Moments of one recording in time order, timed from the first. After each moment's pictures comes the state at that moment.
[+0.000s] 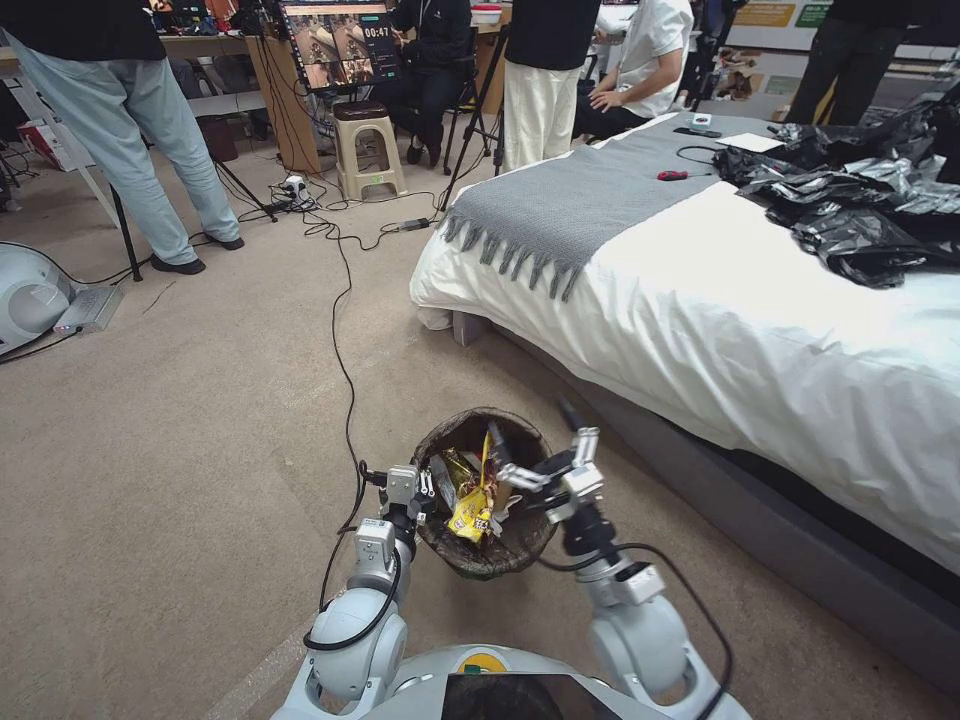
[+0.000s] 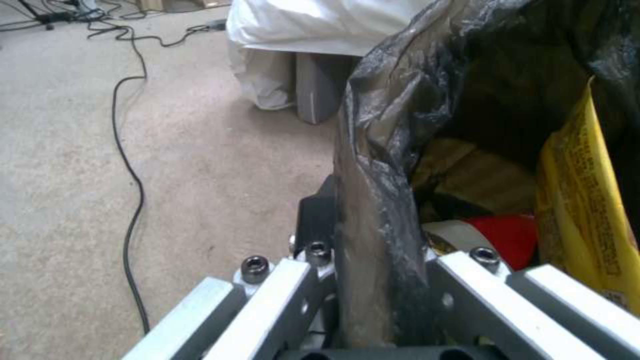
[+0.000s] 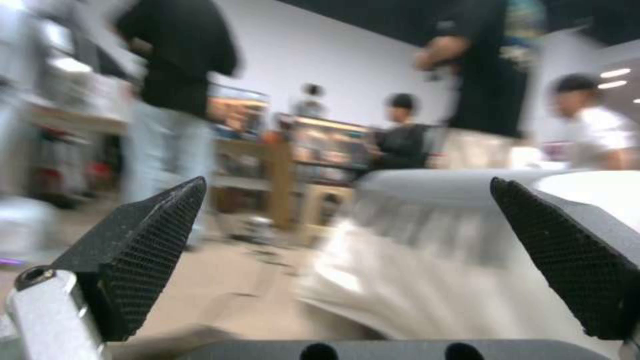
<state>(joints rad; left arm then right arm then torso) 1.60 -1.47 -0.26 -2.10 -0.03 0.23 -0.13 -1.60 1.32 0.34 2.09 0.02 0.50 -0.03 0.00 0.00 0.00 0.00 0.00</state>
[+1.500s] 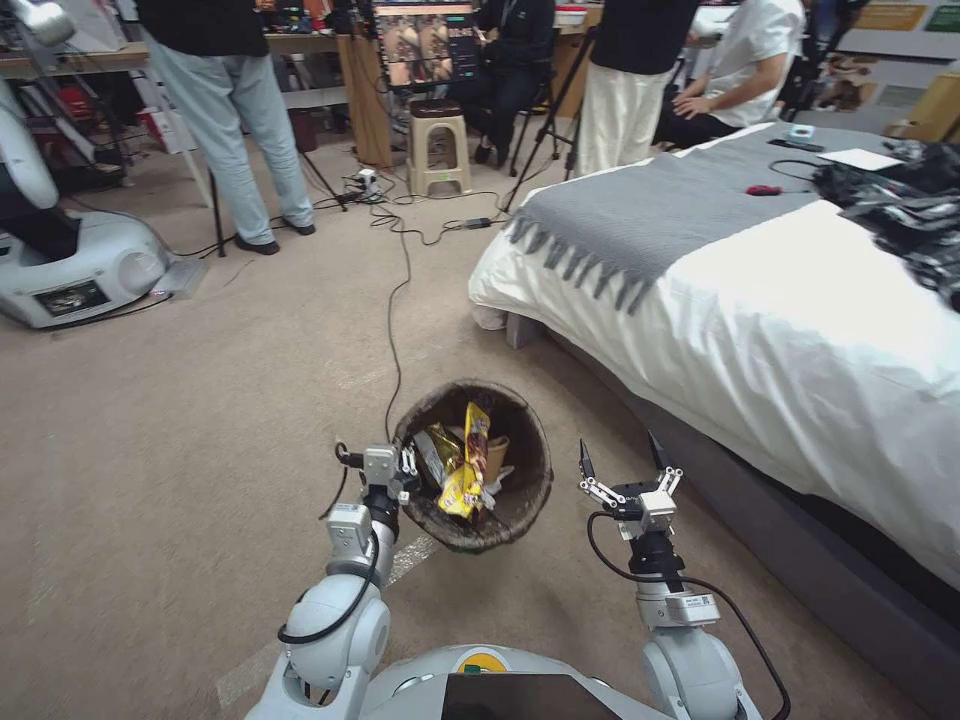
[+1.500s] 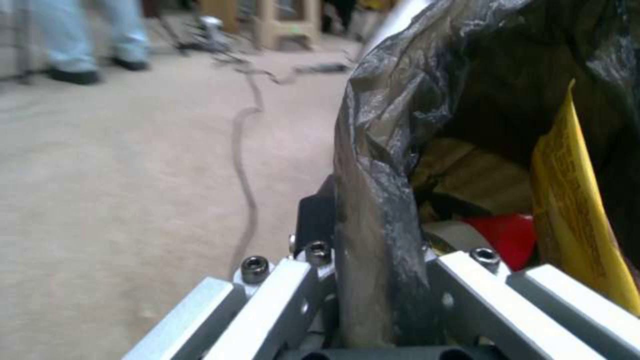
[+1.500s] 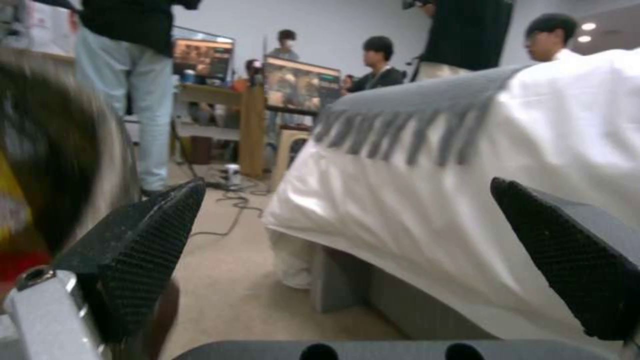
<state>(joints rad) 1.59 -1.48 -0.32 -2.21 -0.10 0.25 -0.14 -1.67 1.36 0.51 1.92 0.04 0.59 0.05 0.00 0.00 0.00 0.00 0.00</state>
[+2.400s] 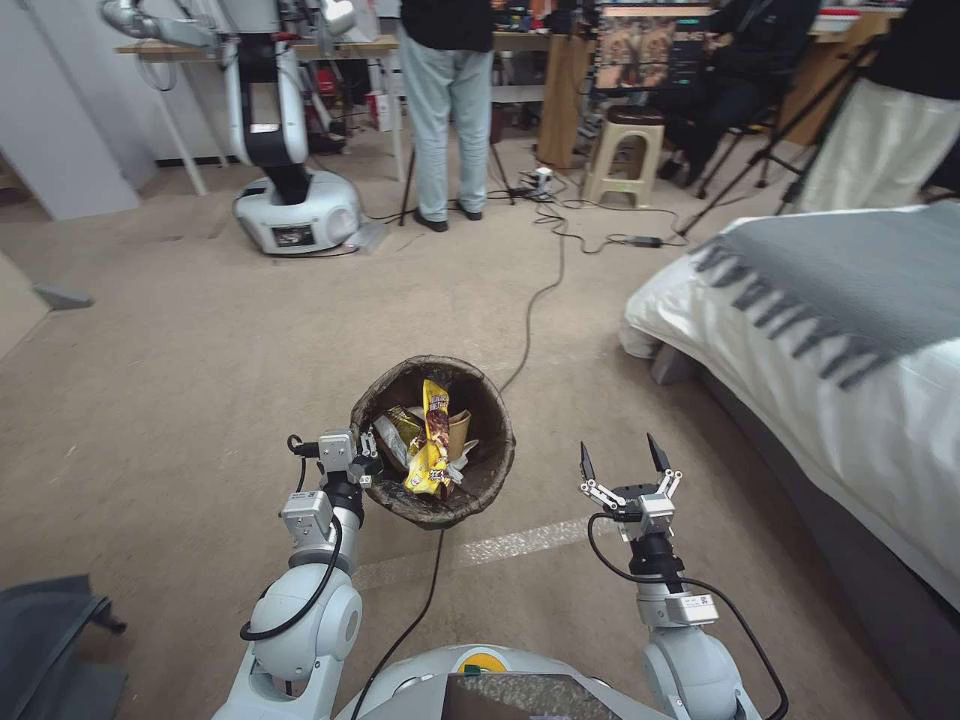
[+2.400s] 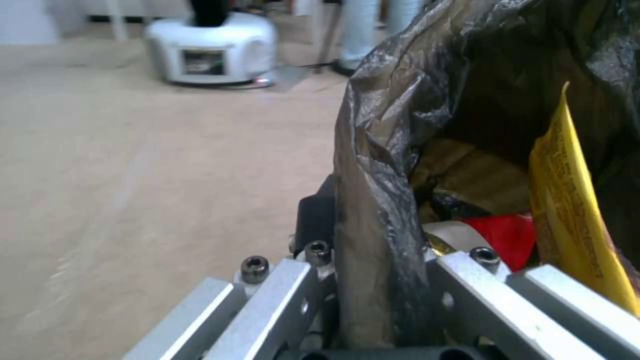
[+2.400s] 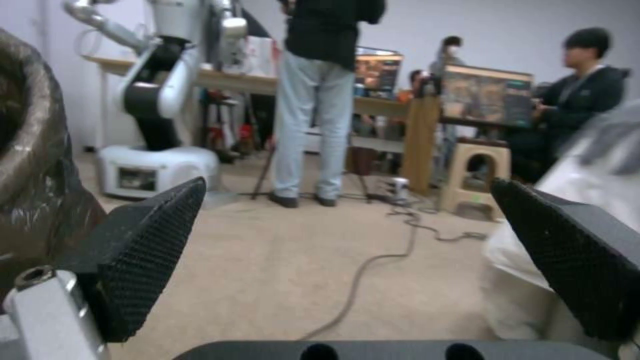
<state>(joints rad) 1.59 -1.49 -0.41 -2.25 -0.14 0.28 -0.20 -1.66 1.37 0.51 1.89 0.04 0.60 0.04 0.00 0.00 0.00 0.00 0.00</state>
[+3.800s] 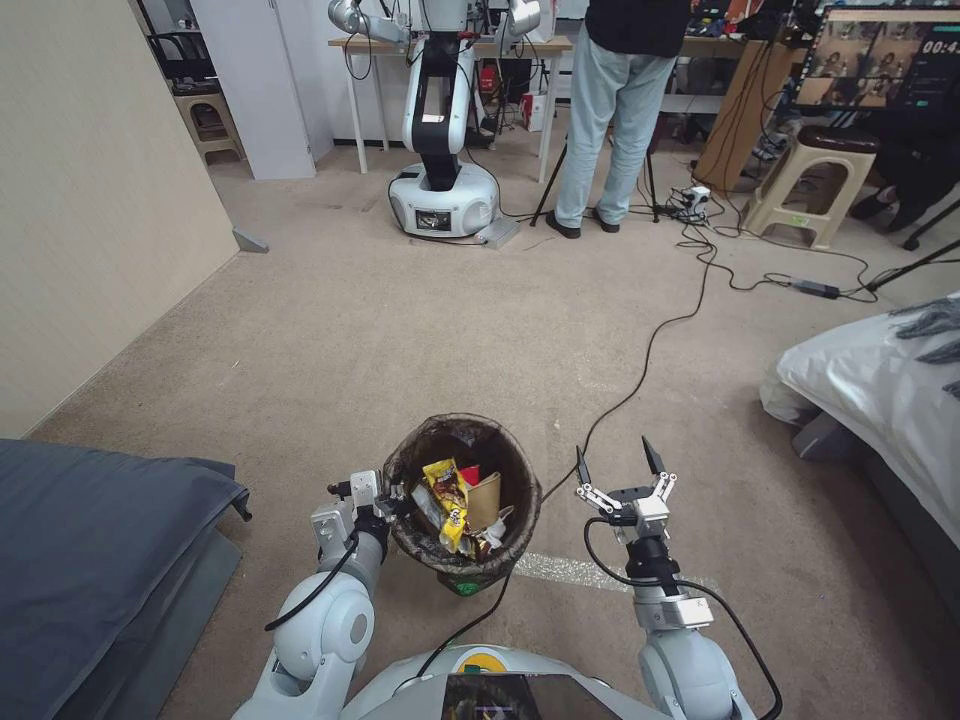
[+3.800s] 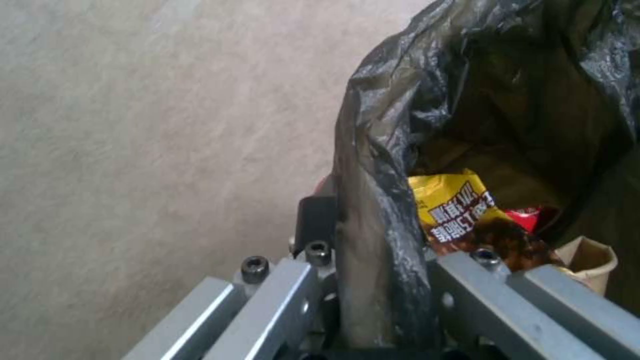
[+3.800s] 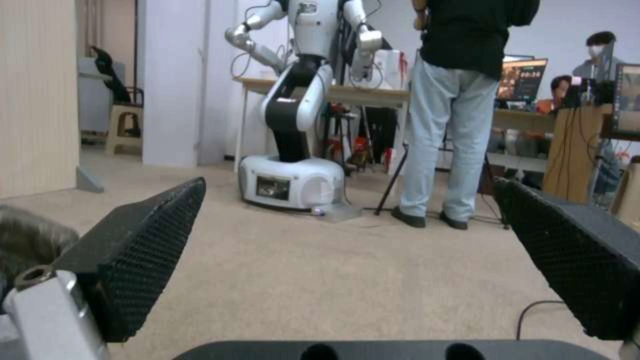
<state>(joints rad) 1.57 -1.47 -0.37 -2.13 -0.47 0.52 -0.31 -1.66 1.37 0.51 1.87 0.03 0.62 0.02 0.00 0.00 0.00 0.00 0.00</state>
